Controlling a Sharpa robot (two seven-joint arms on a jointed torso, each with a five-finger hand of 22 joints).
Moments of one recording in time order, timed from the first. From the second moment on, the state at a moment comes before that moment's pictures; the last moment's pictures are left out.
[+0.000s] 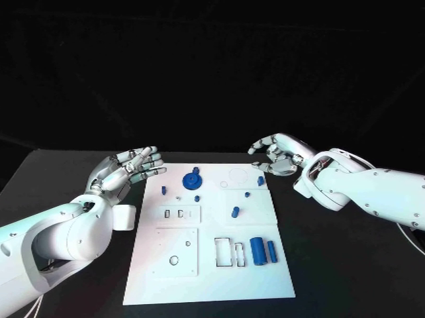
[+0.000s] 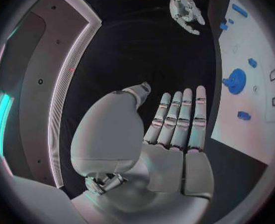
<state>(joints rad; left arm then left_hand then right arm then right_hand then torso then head) 1.10 -0.91 0.07 1.65 0.06 -0.39 0.50 1.34 -0.16 0.47 0.24 0.05 0.80 0.20 0.26 0.17 0.93 0.21 0.09 0.07 0.85 0.17 0.28 0.19 0.17 0.79 0.28 0.32 0.13 1.29 -0.96 -0.12 1.43 -1.10 -0.48 0.21 1.25 -0.18 0.54 -0.02 0.18 0.82 0.18 0.20 0.52 1.47 0.09 1.47 1.31 1.47 0.01 1.54 1.31 0.05 1.41 0.12 1.38 1.31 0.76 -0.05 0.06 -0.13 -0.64</state>
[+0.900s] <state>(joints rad) 1.09 -0.89 0.07 1.64 0.07 -0.37 0.50 1.34 -0.16 0.47 0.24 0.05 0.80 0.20 0.26 0.17 0.93 0.21 0.09 0.07 0.85 0.17 0.27 0.19 0.17 0.79 0.28 0.32 0.13 1.20 -0.94 -0.12 1.29 -1.11 -0.38 0.25 1.25 -0.18 0.53 -0.04 0.19 0.77 0.20 0.13 0.50 1.46 0.10 1.46 1.31 1.47 0.03 1.54 1.31 0.05 1.41 0.13 1.38 1.31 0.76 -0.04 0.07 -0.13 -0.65</state>
